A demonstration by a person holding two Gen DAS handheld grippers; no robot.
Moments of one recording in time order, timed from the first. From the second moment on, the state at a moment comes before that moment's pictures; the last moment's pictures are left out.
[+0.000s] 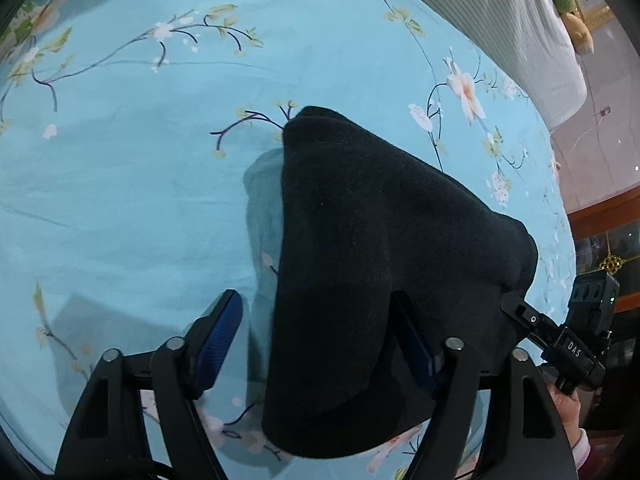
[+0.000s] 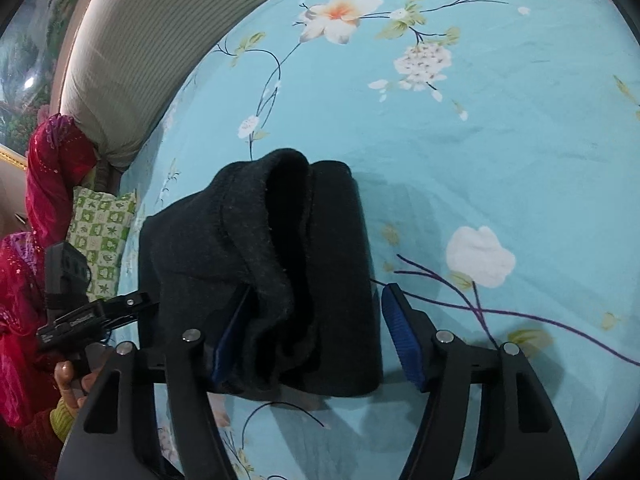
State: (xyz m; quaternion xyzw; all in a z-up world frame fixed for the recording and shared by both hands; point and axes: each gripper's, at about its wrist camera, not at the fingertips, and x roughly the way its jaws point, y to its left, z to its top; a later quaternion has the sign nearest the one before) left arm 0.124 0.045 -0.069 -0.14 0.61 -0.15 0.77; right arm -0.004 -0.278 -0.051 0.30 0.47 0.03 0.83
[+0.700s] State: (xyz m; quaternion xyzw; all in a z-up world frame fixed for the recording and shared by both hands) left arm 0.134 0.066 0.001 -0.16 0.54 -0.15 0.81; right arm 0.030 -0.244 0.009 0.26 0.43 0.10 0.86
